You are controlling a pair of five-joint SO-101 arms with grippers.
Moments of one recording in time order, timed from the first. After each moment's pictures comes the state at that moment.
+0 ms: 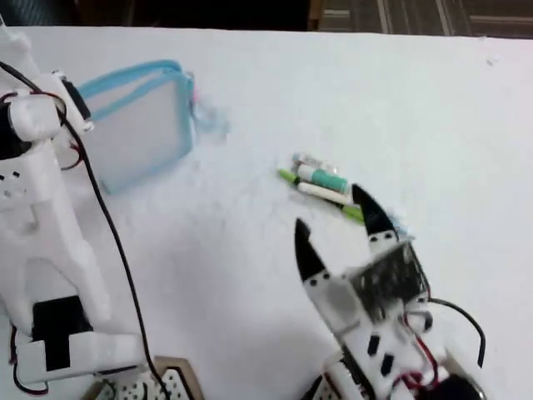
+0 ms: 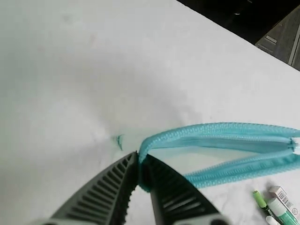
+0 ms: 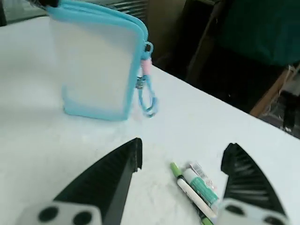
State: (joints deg) left arm -17.8 -4.3 -36.6 102.5 18.7; right arm -28.6 -85.0 40.2 73.1 11.6
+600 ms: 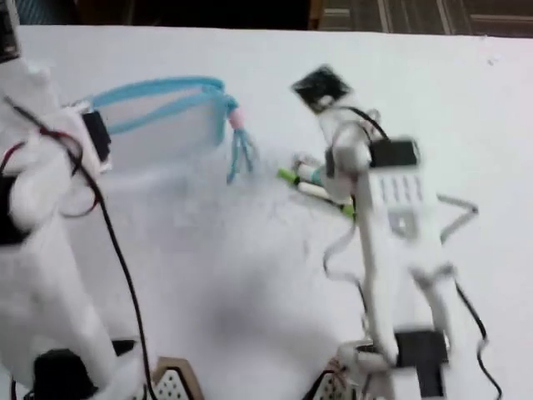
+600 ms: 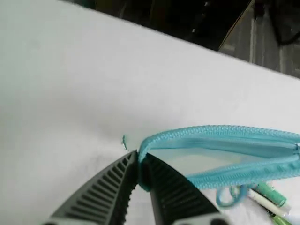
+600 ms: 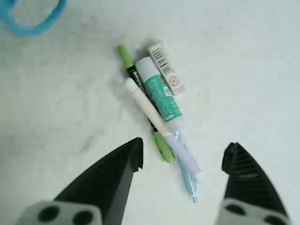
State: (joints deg) left arm -9.8 -21.7 -31.7 102.6 14.5; right arm -7.9 -9.5 6.7 80.2 37.4
